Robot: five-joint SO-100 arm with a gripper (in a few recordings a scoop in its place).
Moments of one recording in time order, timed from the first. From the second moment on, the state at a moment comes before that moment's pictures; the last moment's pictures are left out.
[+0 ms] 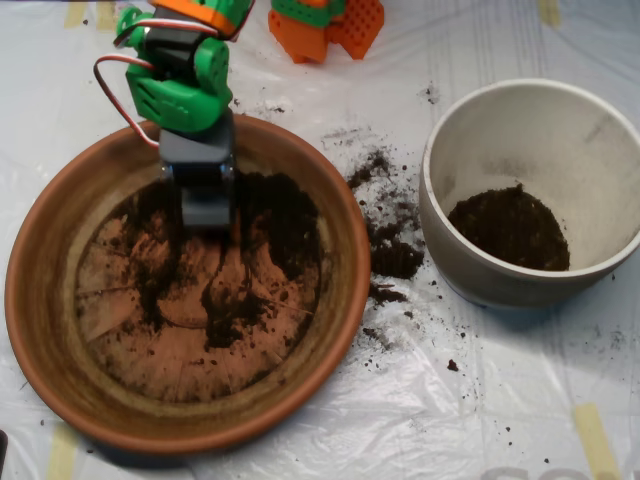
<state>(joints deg) 30.5 89.6 115.2 57.1 -29.6</state>
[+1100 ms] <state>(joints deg) 1.9 93.0 69.9 90.6 -9.6</state>
